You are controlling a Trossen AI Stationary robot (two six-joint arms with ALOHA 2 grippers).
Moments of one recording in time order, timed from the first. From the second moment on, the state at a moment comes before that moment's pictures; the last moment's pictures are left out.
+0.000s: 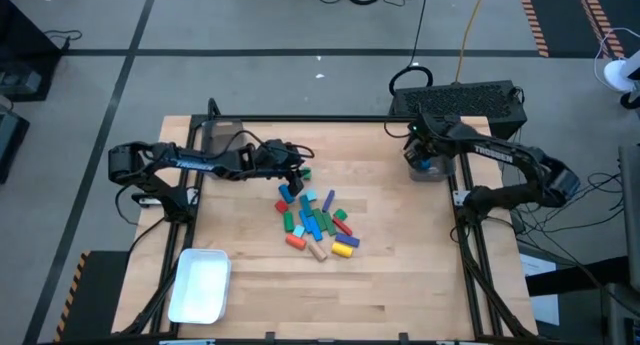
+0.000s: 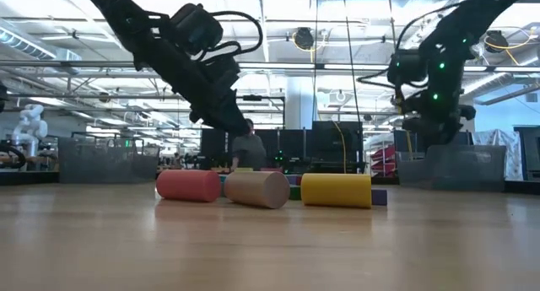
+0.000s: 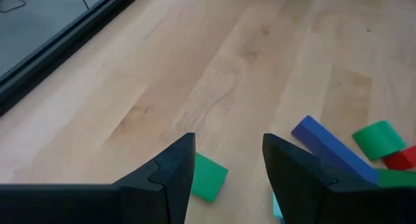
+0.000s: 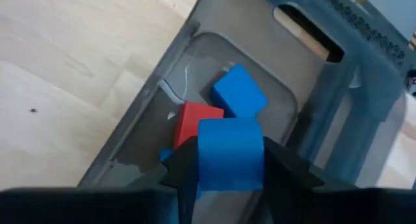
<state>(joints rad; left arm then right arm) 0.29 1.52 0.75 0.13 -0.07 -0.12 -0.80 1.26 0.71 -0.70 0.36 0.17</state>
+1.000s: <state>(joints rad) 0.28 1.73 0.65 0.40 -0.09 0.09 -0.72 0.97 0.71 -0.53 0.13 0.19</state>
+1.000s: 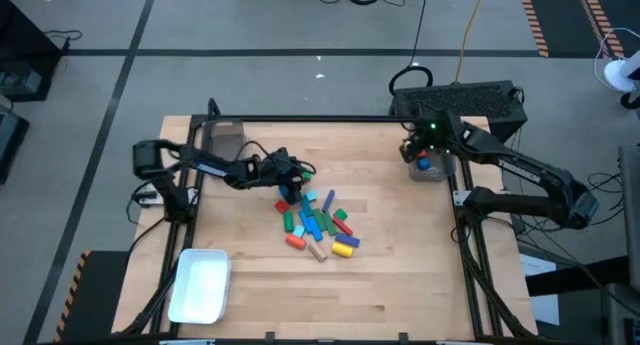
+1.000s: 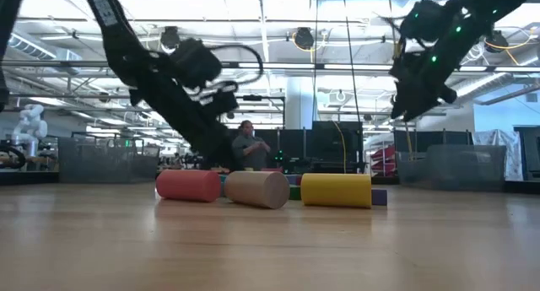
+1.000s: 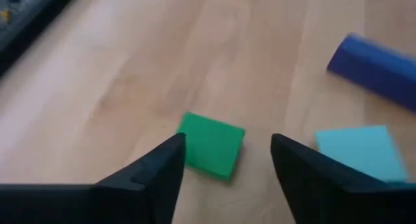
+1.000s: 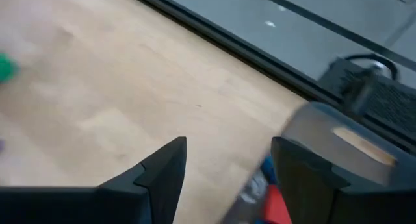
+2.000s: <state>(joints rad) 0.29 1.87 0.66 0.54 -0.07 0.04 -0.49 0.92 0.71 -0.45 0.12 0.16</state>
